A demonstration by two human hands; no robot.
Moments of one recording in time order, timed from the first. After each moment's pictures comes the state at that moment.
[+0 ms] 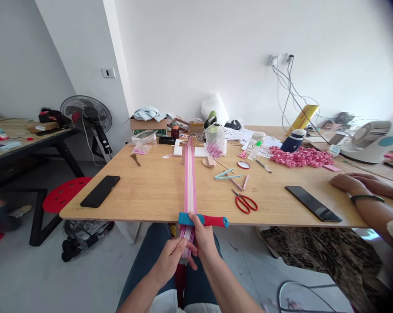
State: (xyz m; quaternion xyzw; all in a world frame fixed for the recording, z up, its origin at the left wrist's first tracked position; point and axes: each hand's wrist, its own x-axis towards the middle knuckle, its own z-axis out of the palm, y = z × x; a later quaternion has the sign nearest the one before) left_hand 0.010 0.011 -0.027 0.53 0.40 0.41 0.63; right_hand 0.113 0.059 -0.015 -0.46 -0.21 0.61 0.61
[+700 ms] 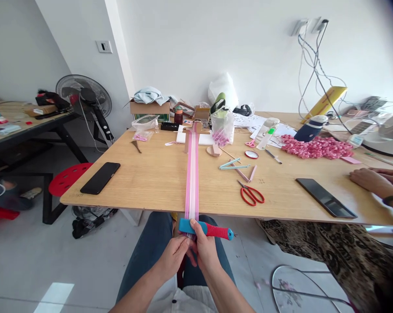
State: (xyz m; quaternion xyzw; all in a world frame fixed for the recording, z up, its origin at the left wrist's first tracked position) left_hand 0.018 0.001 -0.049 0.55 0.42 0.38 0.61; right_hand 0.118 0.023 -0.050 -0.49 -0.20 0.63 0.56
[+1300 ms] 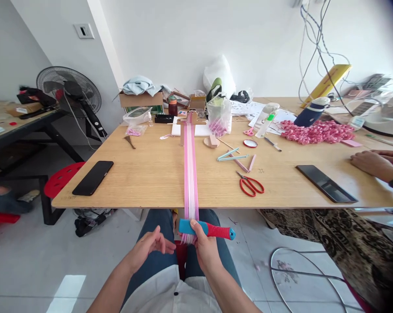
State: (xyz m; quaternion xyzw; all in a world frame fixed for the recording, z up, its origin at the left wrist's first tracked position) left_hand -0.062 0.005 -0.045 0.42 0.46 0.29 0.72; right_hand 0.122 0.013 -0.060 -0.48 -0.16 0.64 0.58
